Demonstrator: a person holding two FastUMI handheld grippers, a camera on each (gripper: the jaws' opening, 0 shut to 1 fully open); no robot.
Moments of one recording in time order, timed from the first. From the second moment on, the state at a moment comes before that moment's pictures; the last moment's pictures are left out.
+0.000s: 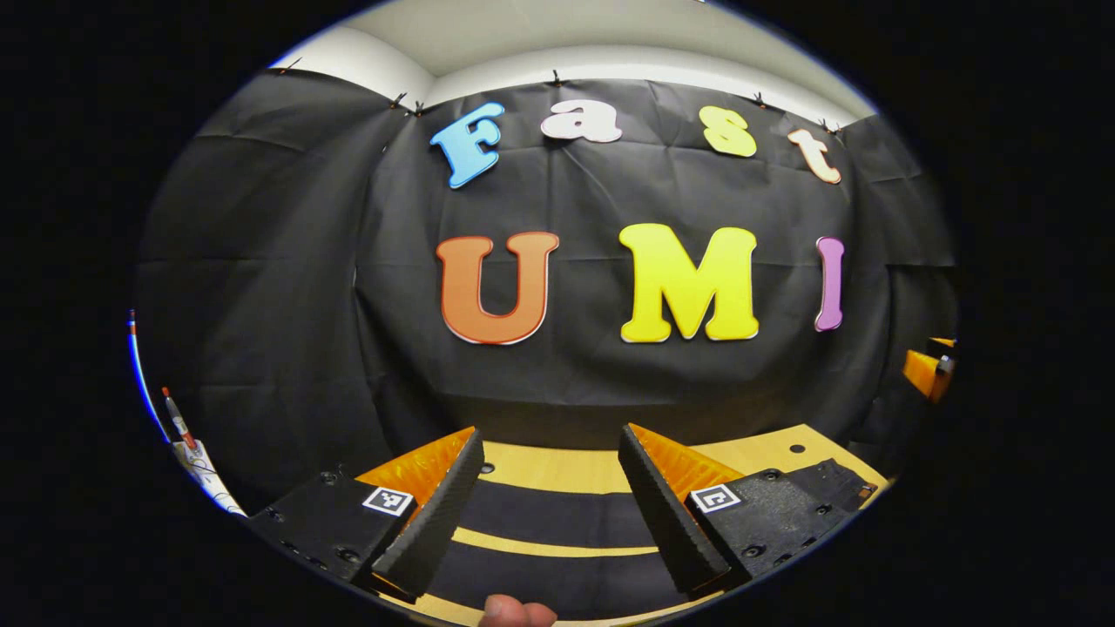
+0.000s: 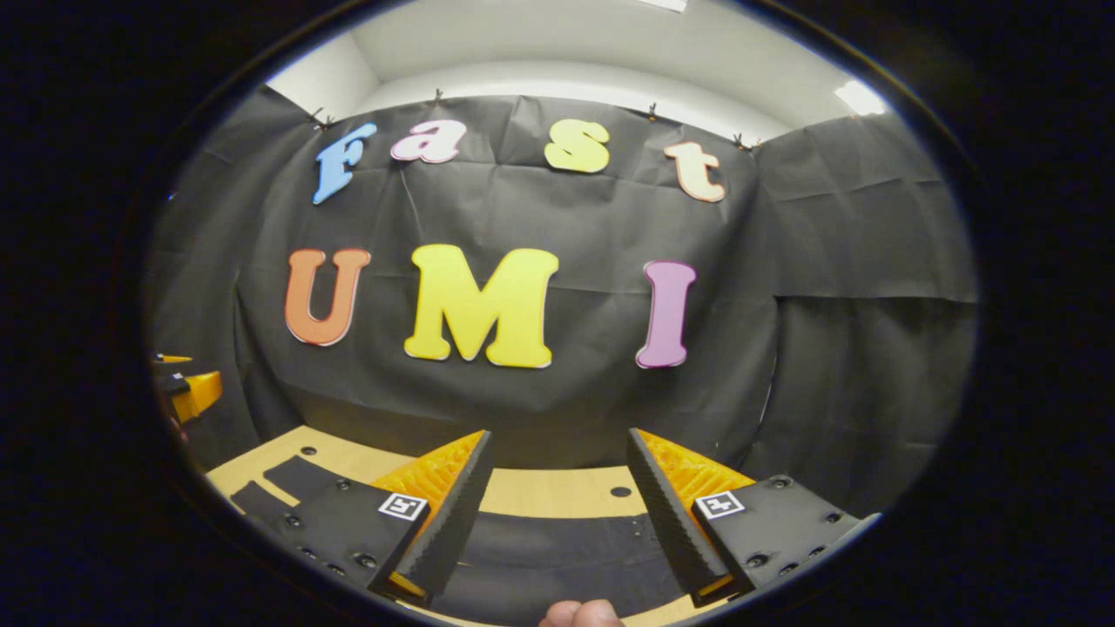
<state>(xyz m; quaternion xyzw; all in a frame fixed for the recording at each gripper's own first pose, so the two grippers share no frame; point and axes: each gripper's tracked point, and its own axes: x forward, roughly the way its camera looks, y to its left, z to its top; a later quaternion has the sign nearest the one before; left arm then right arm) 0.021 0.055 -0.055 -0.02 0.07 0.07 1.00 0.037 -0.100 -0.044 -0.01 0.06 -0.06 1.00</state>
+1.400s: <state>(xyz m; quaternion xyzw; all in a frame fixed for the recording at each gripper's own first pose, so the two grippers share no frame) -0.023 0.177 -0.366 -0.56 0.35 0.38 0.65 -0.008 -0.356 -0.366 0.24 0.52 -0.26 0.77</state>
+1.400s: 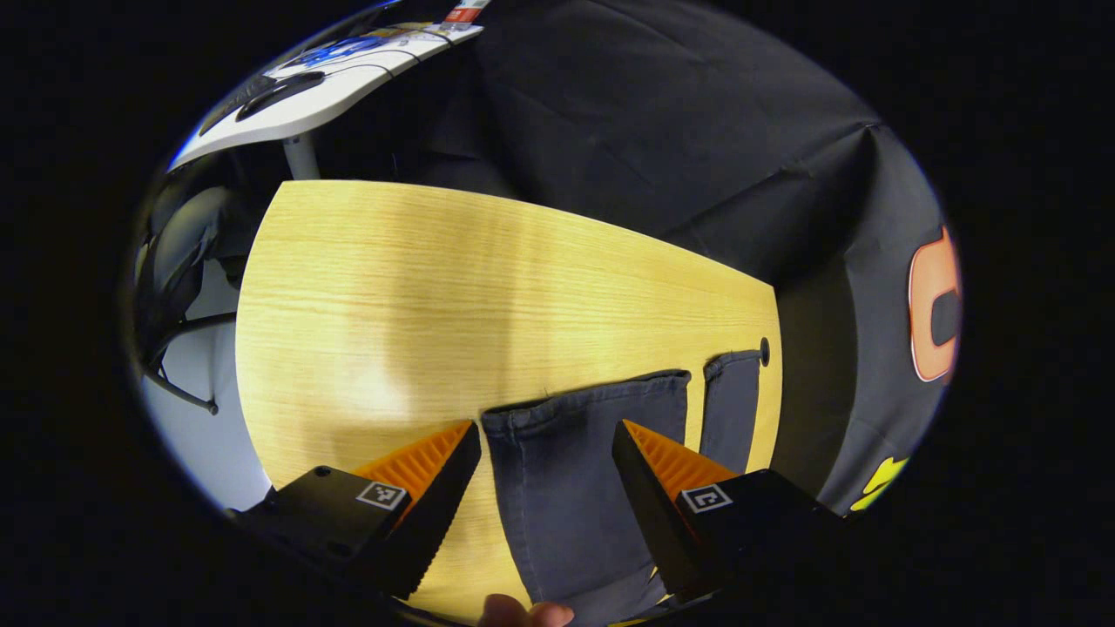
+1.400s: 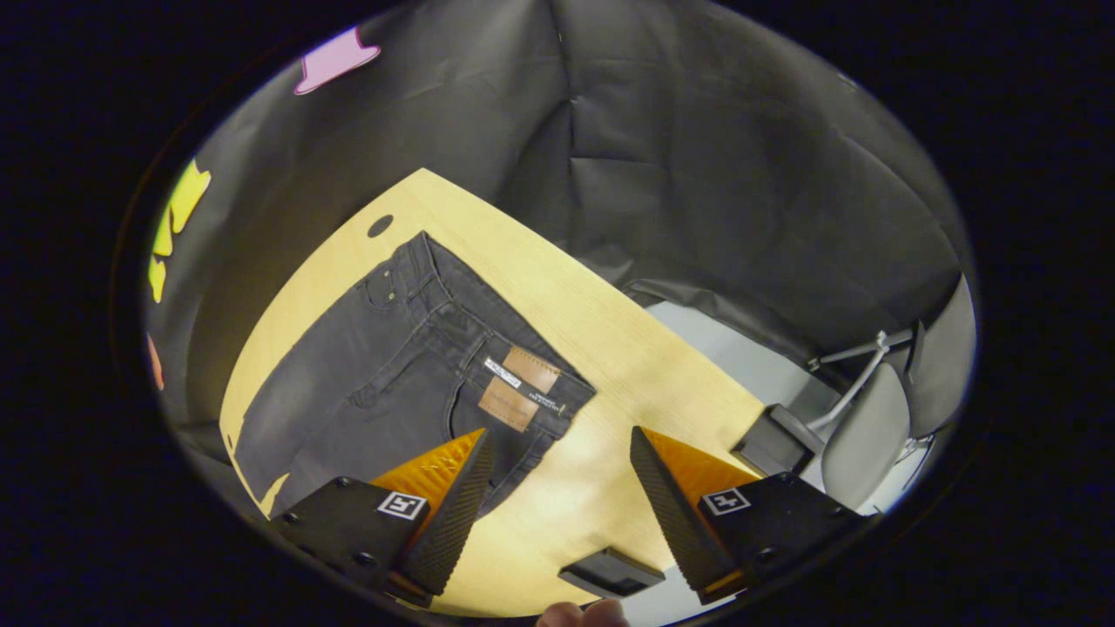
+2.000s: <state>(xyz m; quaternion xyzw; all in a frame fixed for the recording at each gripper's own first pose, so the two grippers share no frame) 0.000 0.166 -0.369 -0.55 0.37 0.37 0.66 0.014 -0.356 -0.414 0.24 0.54 -0.32 0.74</state>
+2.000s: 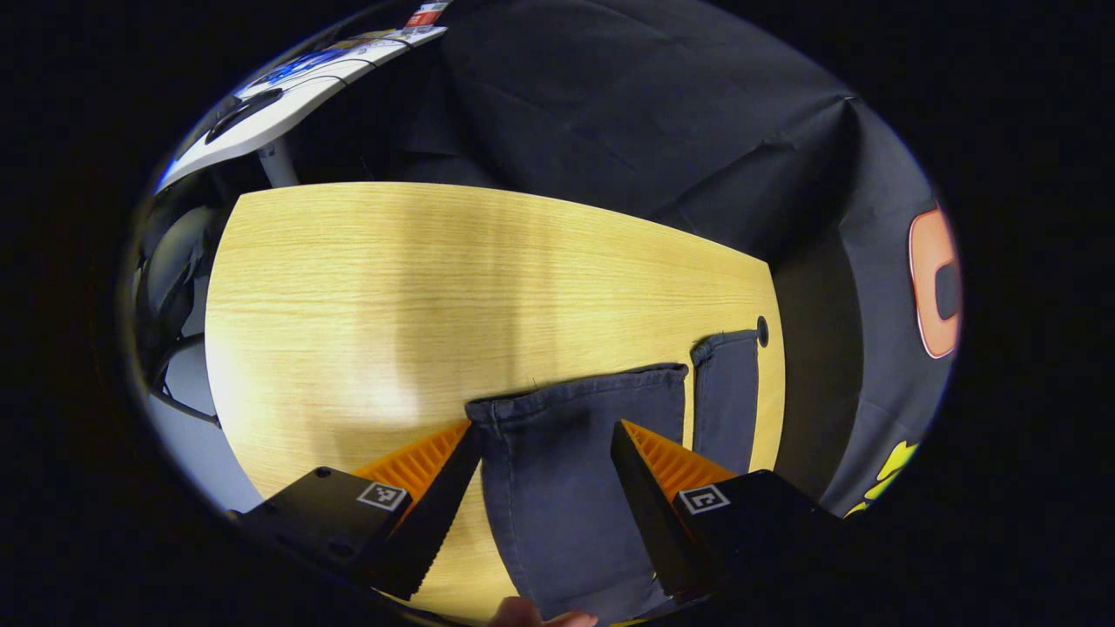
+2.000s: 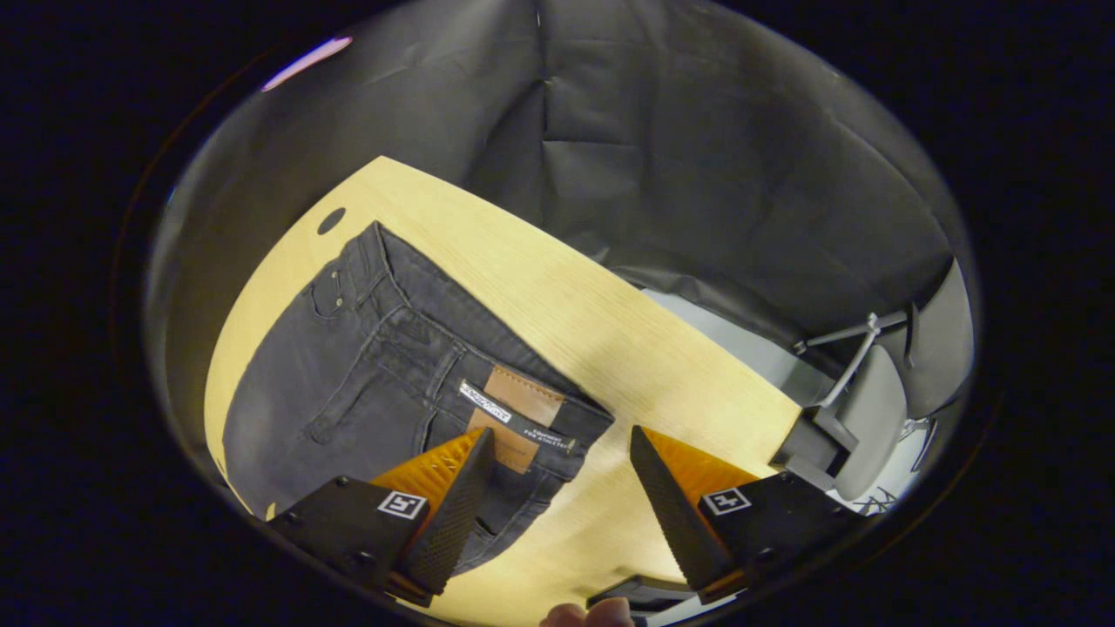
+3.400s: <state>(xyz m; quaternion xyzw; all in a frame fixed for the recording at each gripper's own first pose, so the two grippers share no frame) 0.016 0.155 -0.301 -0.61 0.35 0.32 0.63 0.057 -0.300 -0.320 0.46 0.49 -0.20 0.72</state>
